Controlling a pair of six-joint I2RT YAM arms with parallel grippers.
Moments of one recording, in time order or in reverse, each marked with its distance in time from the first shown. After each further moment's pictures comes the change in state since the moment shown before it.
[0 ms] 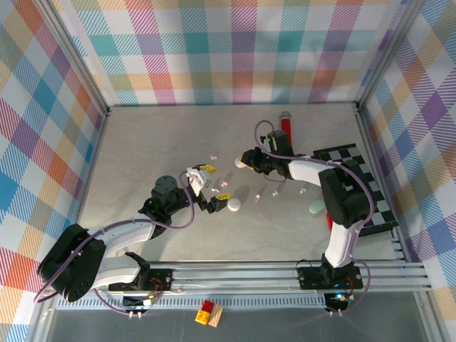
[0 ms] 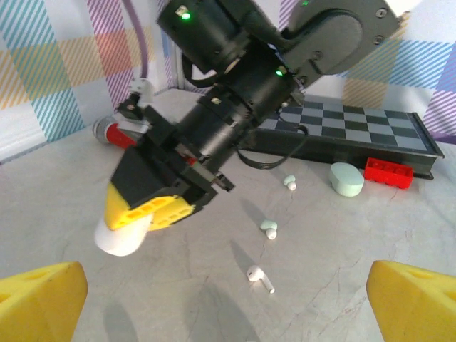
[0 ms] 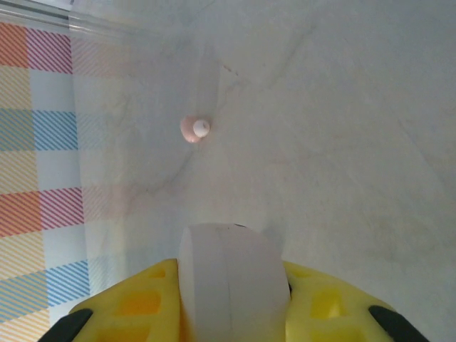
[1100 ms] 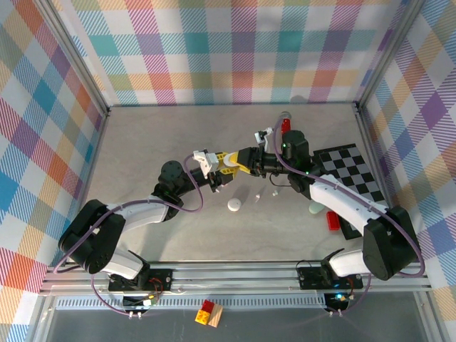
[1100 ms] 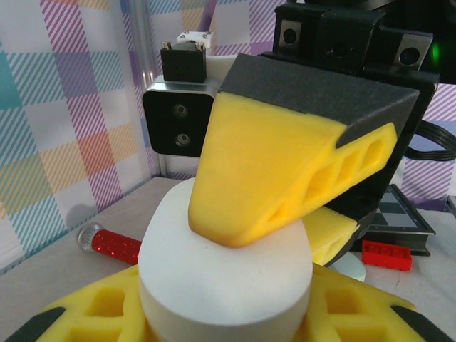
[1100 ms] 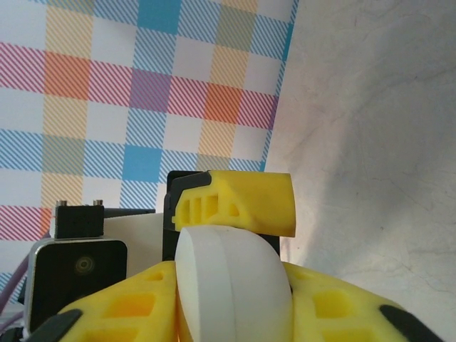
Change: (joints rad) left arm 0.000 0.233 0.203 0.283 0.124 -0.056; right arm 0.090 -0.521 -0.196 0.128 -0.293 0.254
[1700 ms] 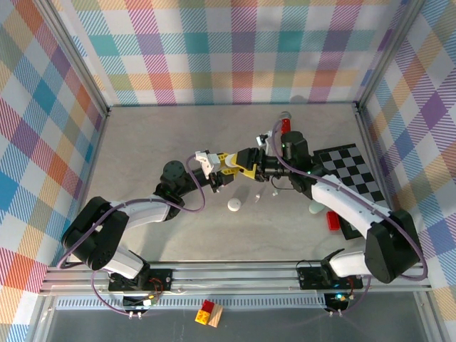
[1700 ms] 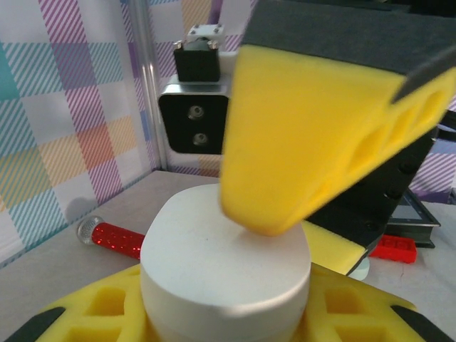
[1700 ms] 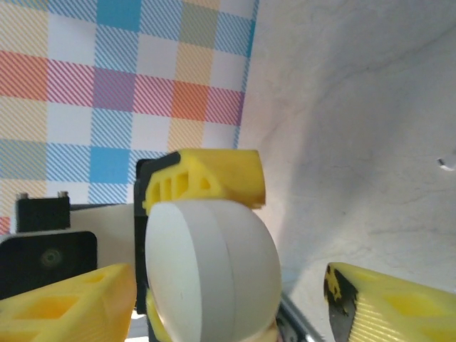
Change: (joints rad) left arm 0.000 0.033 0.003 0.010 -0.001 0.011; right arm 0.000 -0.017 0.016 -0.146 0.034 -0.069
